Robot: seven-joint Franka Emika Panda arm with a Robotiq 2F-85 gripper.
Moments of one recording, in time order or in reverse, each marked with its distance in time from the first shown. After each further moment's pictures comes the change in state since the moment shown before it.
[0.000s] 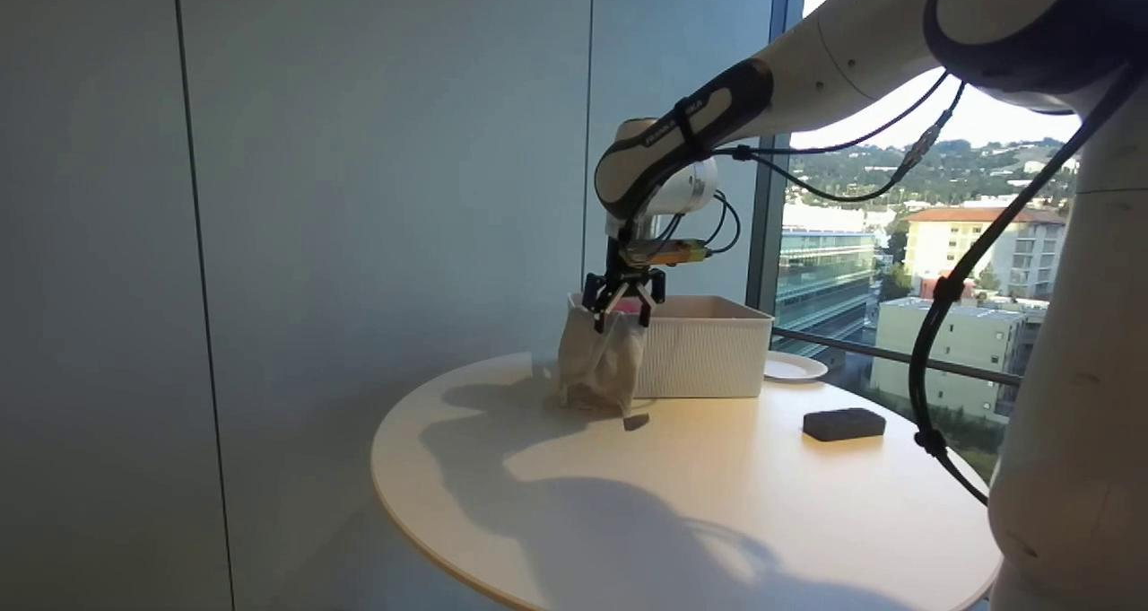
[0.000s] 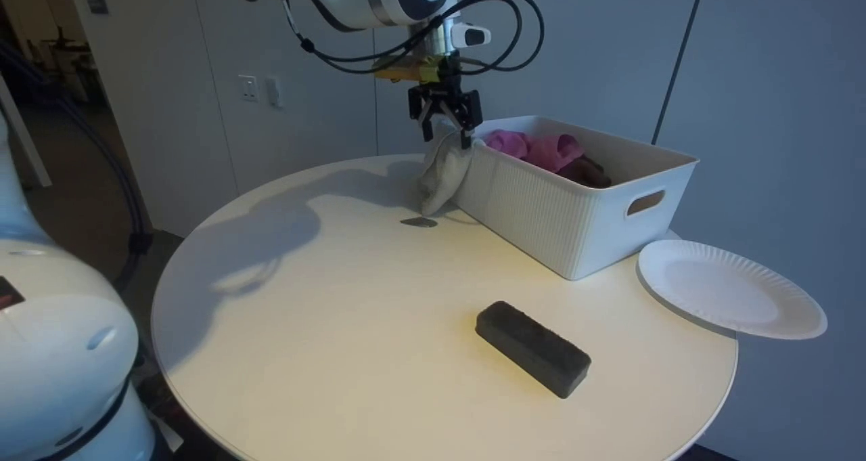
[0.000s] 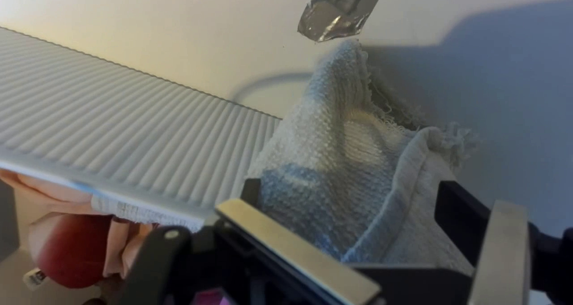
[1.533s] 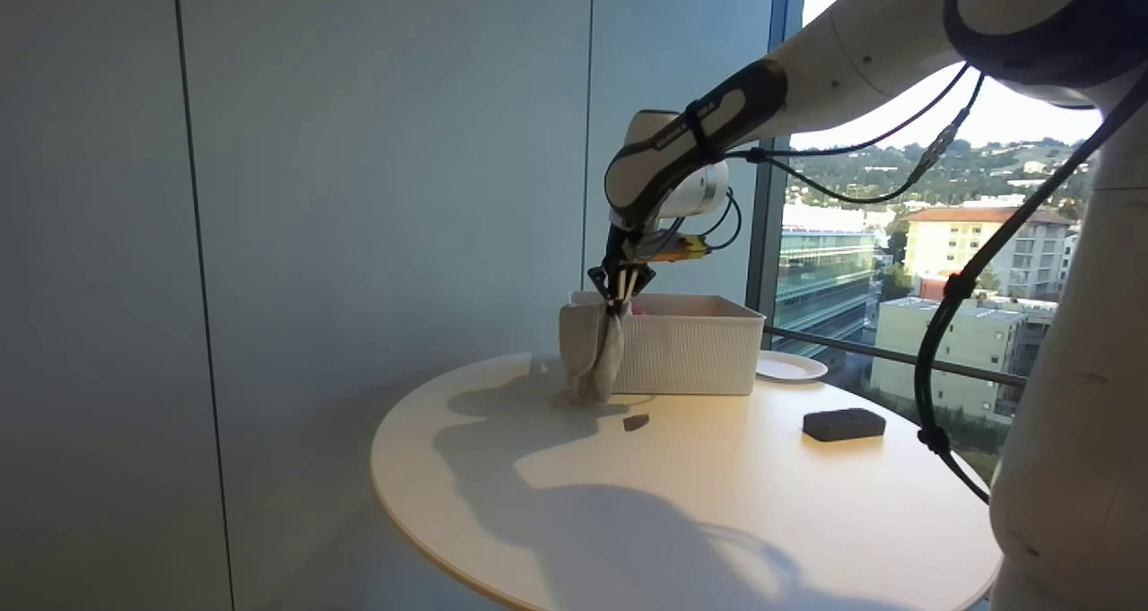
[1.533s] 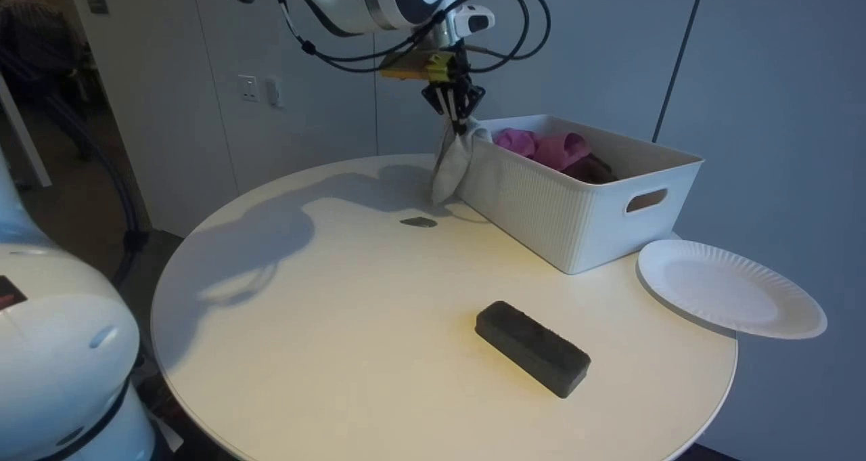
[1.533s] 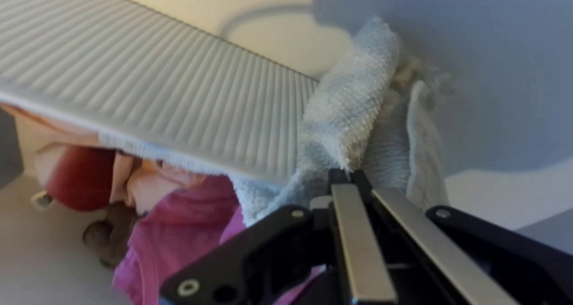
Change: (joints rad) arm 0.009 -0.052 -0.020 -0.060 -0.036 0.222 -0.018
